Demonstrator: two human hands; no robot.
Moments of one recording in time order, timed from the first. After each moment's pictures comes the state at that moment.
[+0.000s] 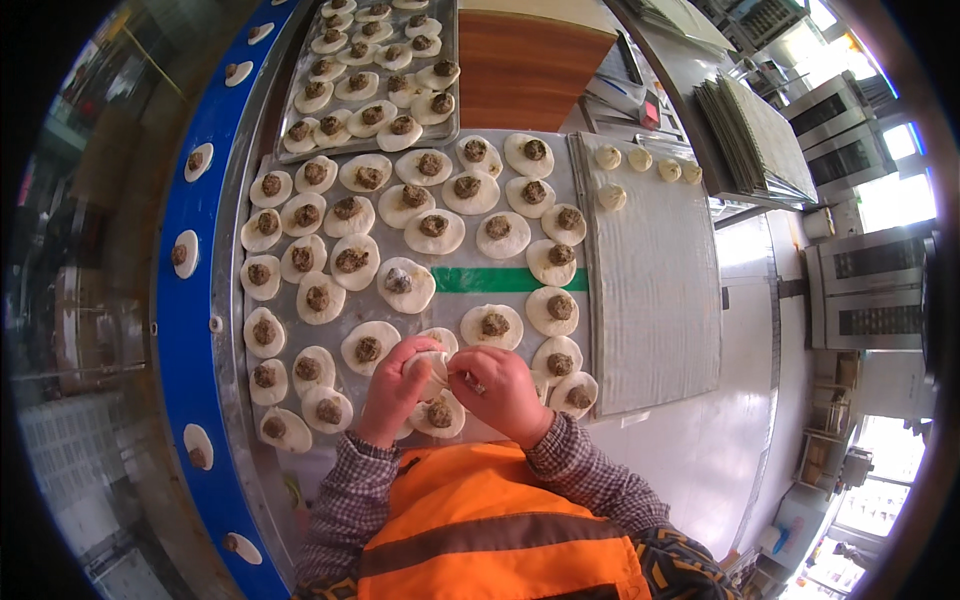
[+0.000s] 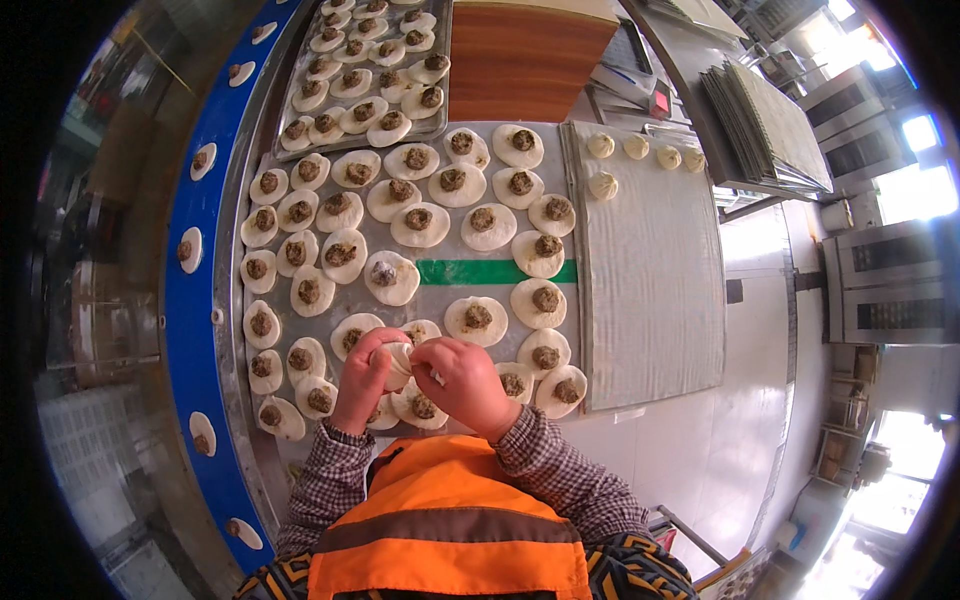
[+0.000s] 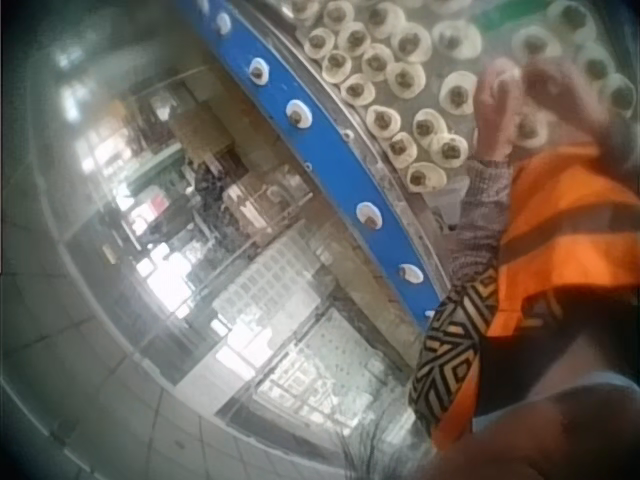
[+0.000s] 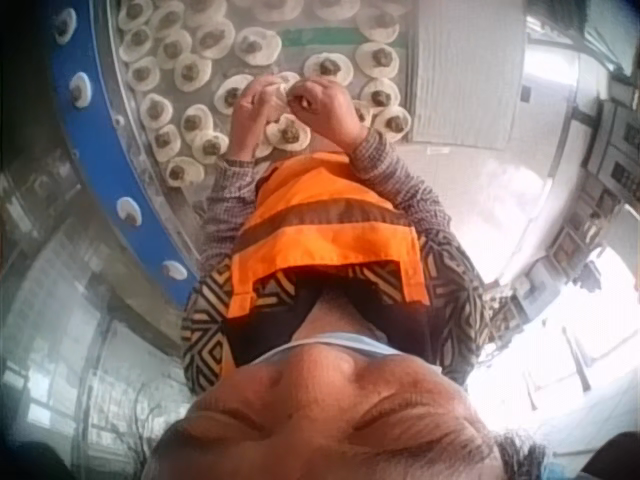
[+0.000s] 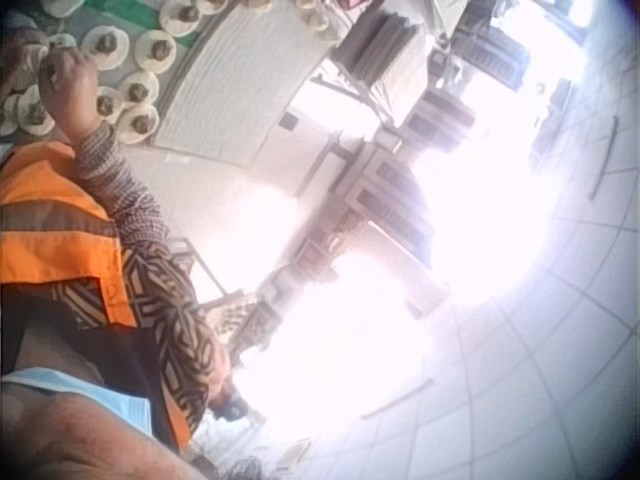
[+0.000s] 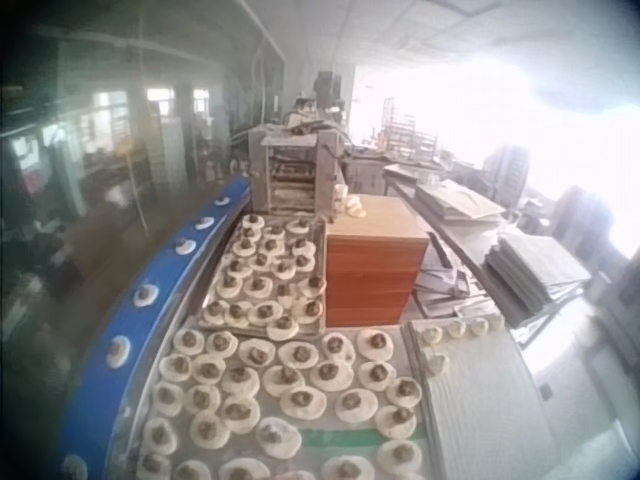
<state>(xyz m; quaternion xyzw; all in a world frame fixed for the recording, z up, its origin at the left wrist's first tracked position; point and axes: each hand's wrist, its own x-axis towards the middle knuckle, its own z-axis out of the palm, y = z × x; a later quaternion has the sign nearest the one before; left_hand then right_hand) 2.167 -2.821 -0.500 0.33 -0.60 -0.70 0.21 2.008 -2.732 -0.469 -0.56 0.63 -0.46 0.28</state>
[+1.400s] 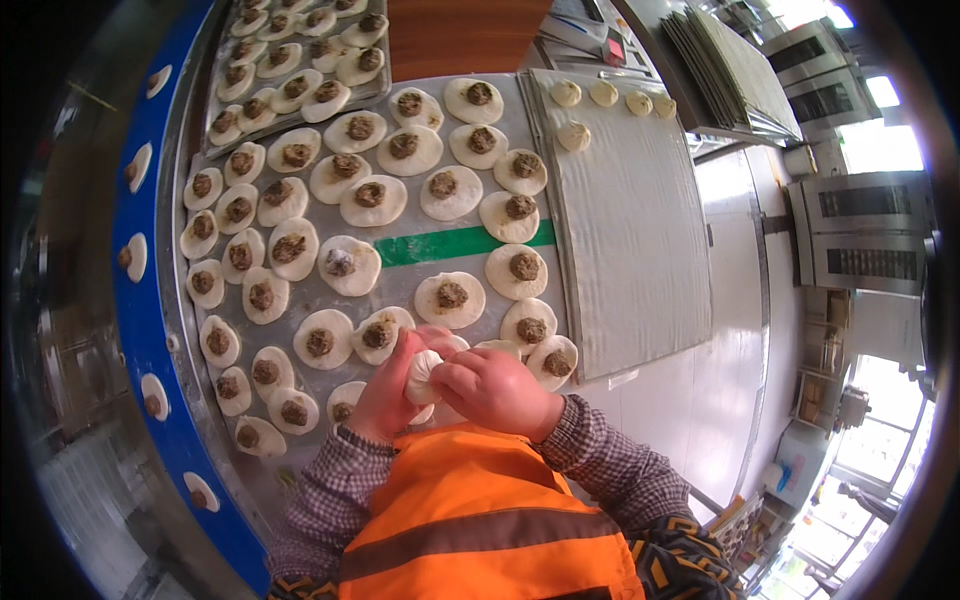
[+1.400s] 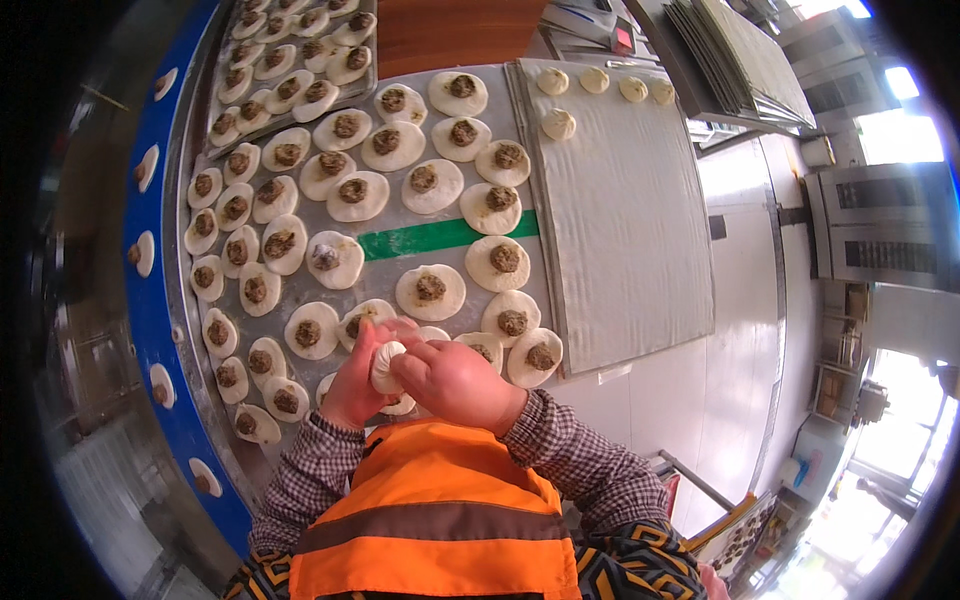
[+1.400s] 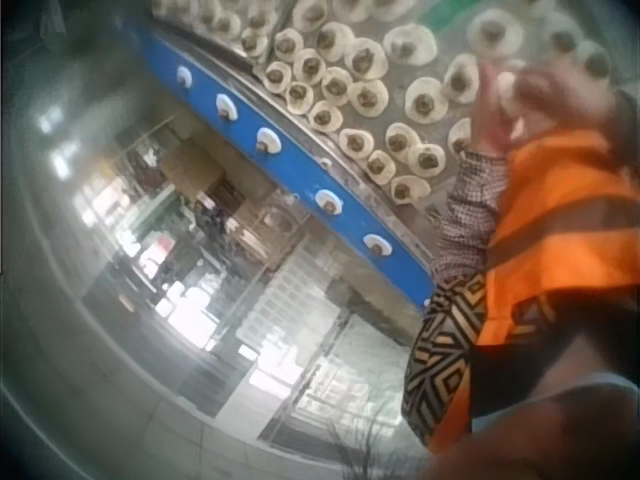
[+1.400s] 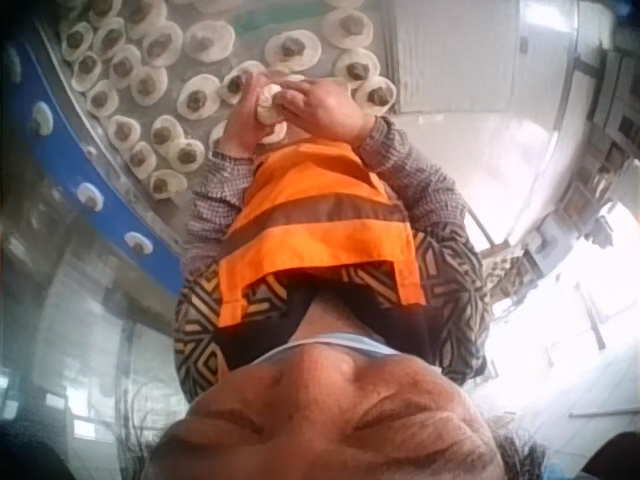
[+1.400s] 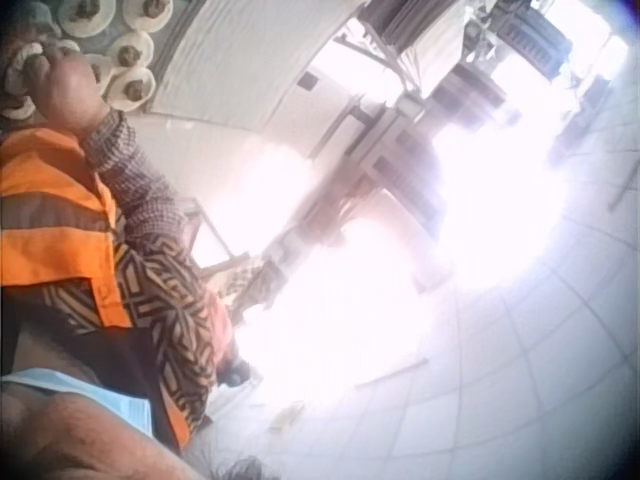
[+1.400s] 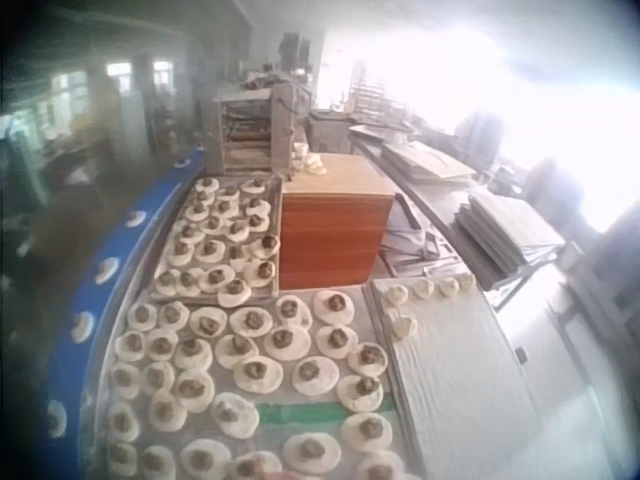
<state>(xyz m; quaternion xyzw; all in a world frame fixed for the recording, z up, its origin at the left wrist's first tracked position) 2.118 -2.789 -0.517 0.29 -0.25 -0.92 0.11 1.975 -2.692 -0.481 -0.68 0.61 -0.35 0.21</state>
